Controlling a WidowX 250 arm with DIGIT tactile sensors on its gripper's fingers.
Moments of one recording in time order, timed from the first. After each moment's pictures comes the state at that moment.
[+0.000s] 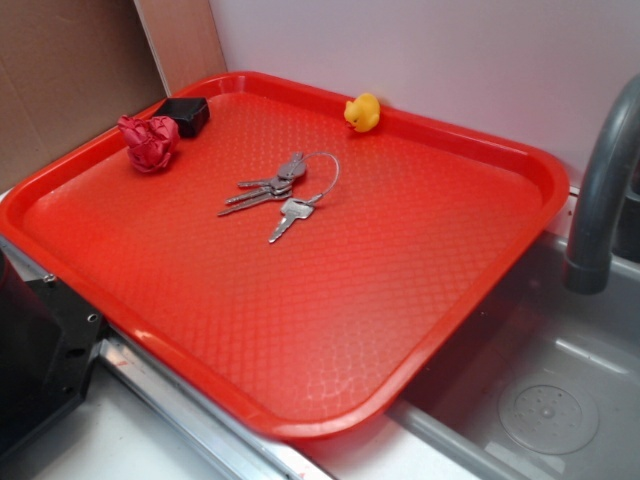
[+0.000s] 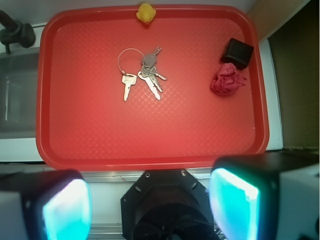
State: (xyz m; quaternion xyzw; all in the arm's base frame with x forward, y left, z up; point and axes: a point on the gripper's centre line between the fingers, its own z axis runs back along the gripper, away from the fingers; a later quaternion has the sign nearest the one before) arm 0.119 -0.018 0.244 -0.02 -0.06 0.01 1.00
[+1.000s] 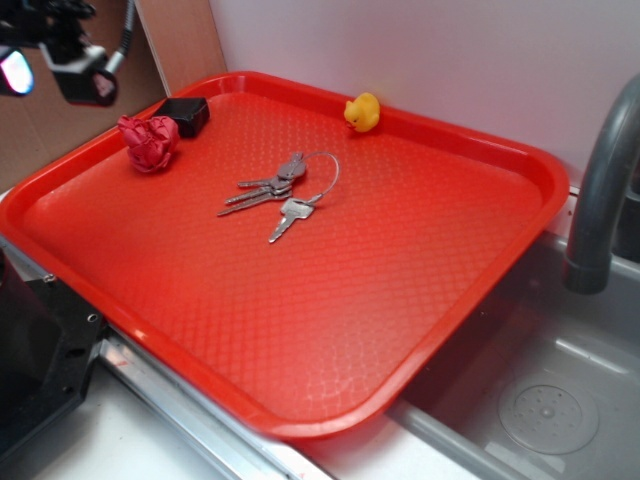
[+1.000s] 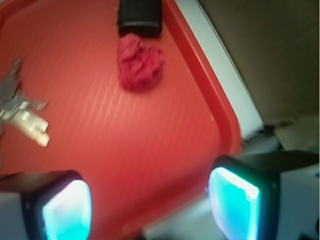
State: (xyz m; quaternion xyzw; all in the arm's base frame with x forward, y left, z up) arm 0.160 0.091 0.111 0.04 -0.03 0.24 0.97
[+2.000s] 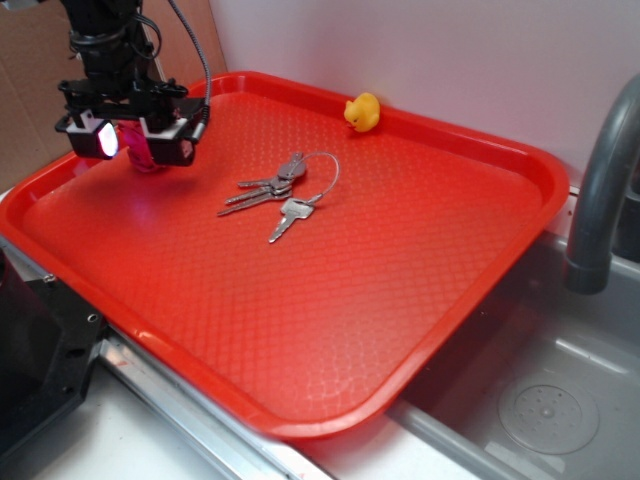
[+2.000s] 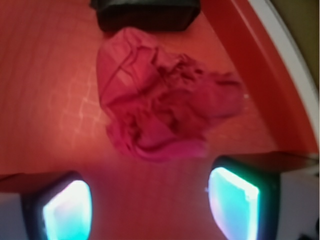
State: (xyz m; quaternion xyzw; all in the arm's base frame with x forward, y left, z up) arm 0.203 0.105 0.033 0.03 0.00 0.29 0.96
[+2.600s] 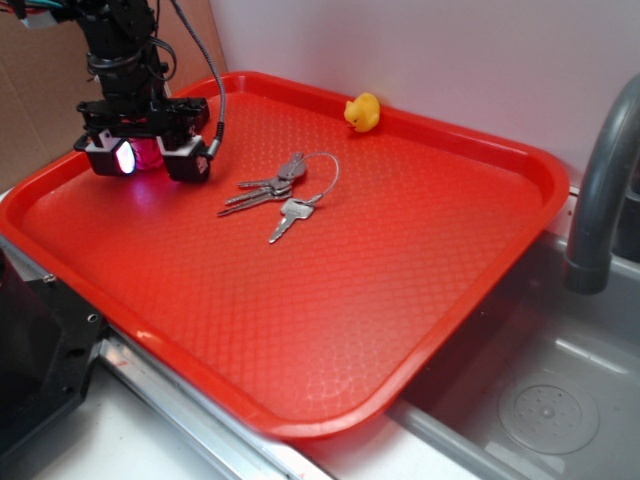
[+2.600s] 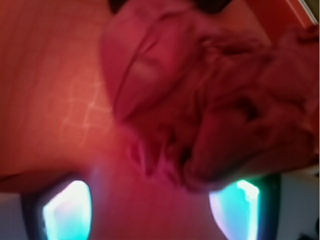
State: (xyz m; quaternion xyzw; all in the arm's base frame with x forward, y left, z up) arm 0.206 0.114 0.019 0.03 0.00 0.28 0.96
